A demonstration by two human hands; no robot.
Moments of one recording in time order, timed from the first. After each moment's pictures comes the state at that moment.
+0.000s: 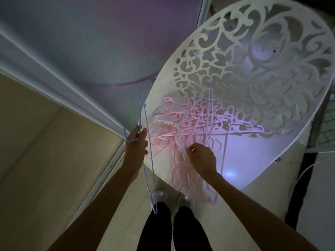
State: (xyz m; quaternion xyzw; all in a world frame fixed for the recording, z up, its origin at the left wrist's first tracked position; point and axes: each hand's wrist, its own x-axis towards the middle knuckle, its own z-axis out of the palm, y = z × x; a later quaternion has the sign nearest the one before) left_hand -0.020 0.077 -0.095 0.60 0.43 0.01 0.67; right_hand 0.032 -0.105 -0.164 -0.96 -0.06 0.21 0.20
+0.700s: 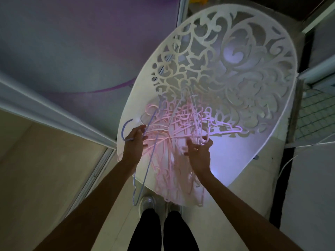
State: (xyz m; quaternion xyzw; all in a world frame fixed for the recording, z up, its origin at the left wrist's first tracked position) left_hand 0.025 0.041 -0.122 0.61 0.39 -0.03 0.69; right_hand 0.050 -0.134 -0.158 -0.83 0.20 0.17 0.50
